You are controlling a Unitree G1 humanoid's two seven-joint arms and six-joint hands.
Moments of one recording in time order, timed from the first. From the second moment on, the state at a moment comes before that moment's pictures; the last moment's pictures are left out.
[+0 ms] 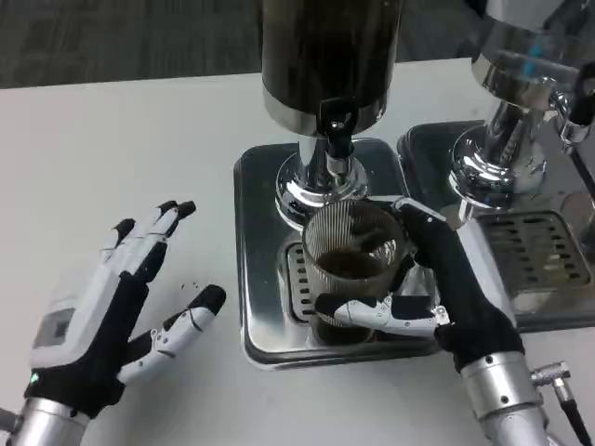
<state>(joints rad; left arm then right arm) 0.09 0.50 -0.08 0.38 0.60 -0.67 0.37 0.00 -0.10 0.19 0.23 -0.38 -0.42 -0.19</state>
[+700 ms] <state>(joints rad) 0.24 0.63 -0.09 0.23 0.68 -0.65 0.35 0.18 -0.14 0.18 -0.06 -0.32 -0.38 -0.04</state>
